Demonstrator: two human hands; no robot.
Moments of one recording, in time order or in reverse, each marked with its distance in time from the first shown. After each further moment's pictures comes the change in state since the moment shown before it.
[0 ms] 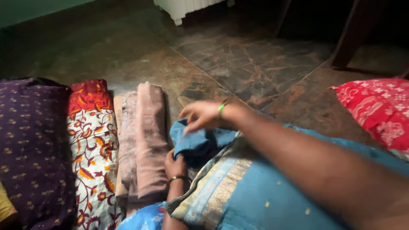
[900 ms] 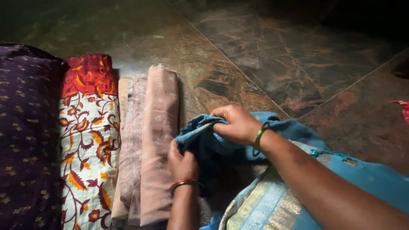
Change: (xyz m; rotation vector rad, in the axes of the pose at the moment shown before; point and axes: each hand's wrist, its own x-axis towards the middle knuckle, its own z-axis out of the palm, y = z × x) left_hand 0.026 0.104 -0.011 -0.159 0.038 0.087; right_hand 0.039 0.025 0.014 -0.093 0.475 -0.120
